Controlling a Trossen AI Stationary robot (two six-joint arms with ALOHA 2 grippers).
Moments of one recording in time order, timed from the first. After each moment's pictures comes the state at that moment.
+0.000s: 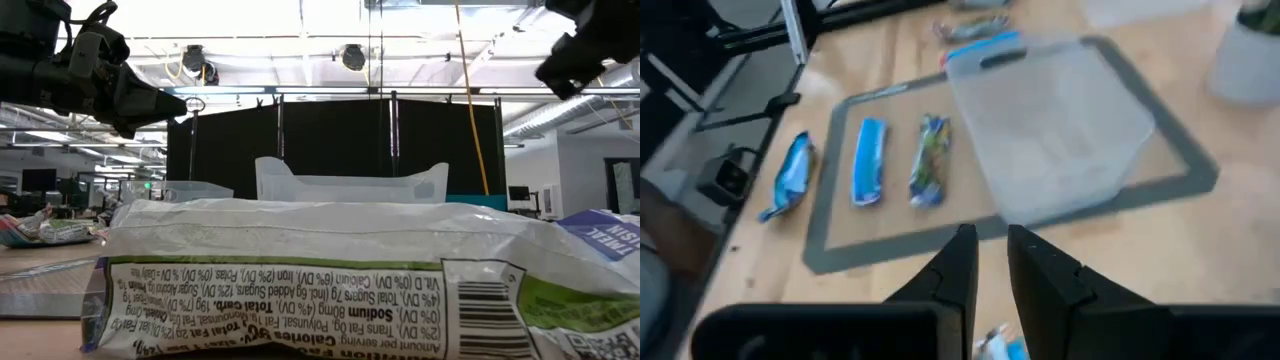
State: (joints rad) left arm -0.06 0.55 0.02 0.49 -0.32 -0.11; right arm 0.42 0.50 0.50 -0.56 0.30 0.46
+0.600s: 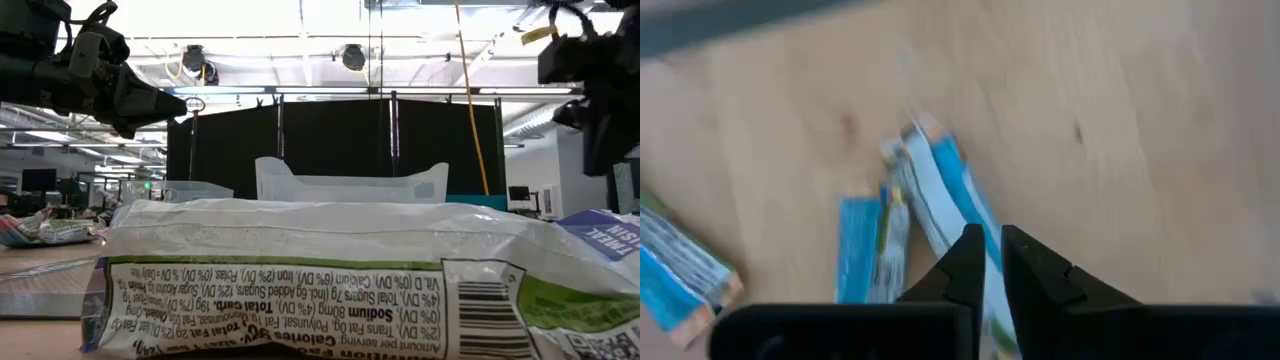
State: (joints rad) left arm -0.06 0.55 0.02 0.49 -0.32 -0.11; right arm 0.42 0.93 0.59 -0.89 0.21 0.63
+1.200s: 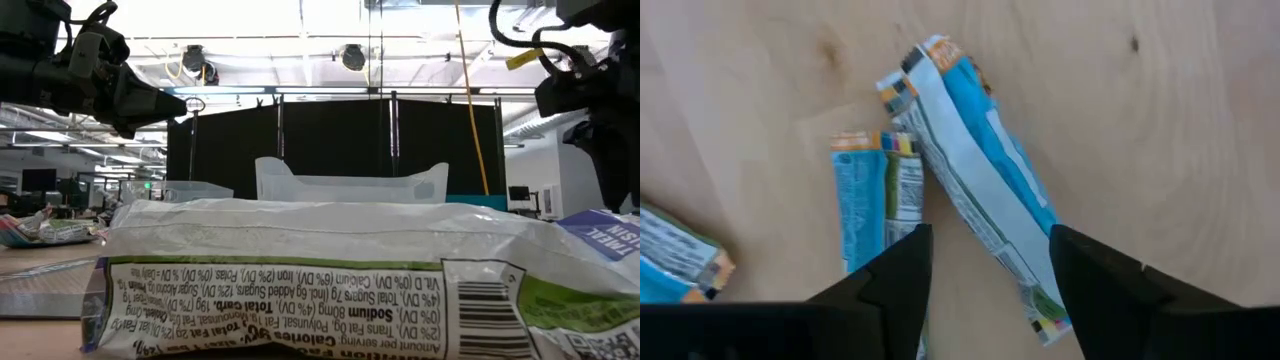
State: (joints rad) left arm -0.06 0.55 0.02 0.49 -0.32 -0.11; right arm 0.42 1.12 0.61 -0.90 0.11 0.71
